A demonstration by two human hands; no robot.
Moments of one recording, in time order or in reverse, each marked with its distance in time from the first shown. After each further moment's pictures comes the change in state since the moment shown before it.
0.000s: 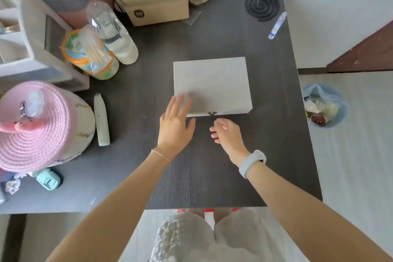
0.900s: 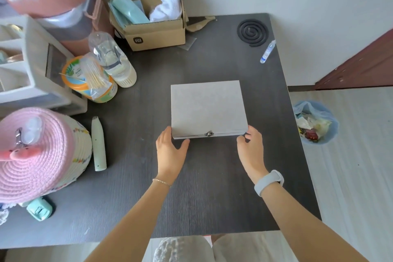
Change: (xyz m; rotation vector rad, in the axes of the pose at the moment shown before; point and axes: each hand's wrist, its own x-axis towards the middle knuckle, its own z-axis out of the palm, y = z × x) left_hand -0.004 -0.005 0.008 -0.376 0.085 -0.424; right_hand -0.008 -0.023 -0.040 -0.041 0.342 -0.204
